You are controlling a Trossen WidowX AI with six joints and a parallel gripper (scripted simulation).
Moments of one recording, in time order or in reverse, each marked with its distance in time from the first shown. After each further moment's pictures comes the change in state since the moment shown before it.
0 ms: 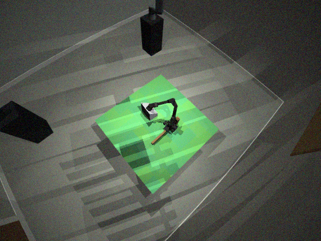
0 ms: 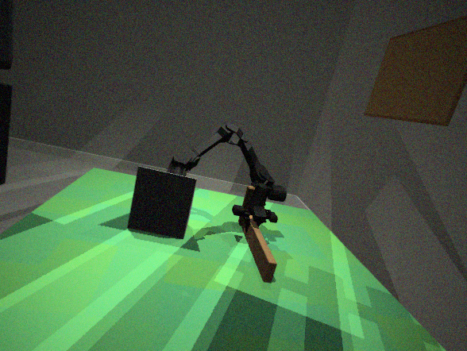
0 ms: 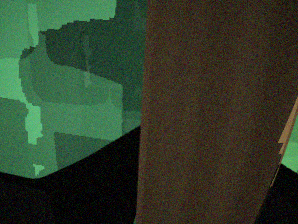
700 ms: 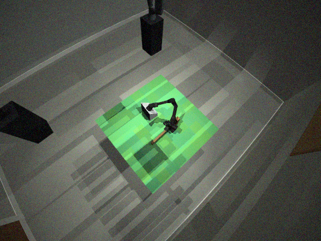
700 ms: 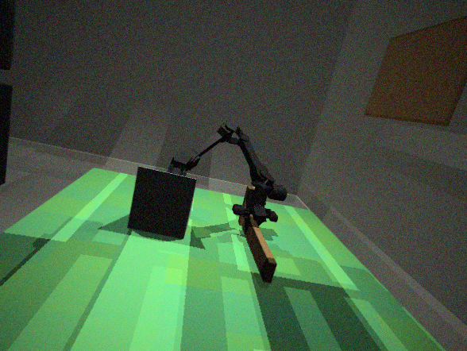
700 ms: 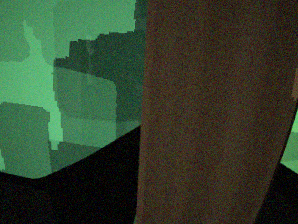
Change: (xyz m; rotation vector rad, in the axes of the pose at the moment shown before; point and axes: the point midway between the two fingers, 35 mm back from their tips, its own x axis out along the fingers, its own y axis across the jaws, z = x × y) arm -0.004 0.000 0.000 0.000 -0.001 0.000
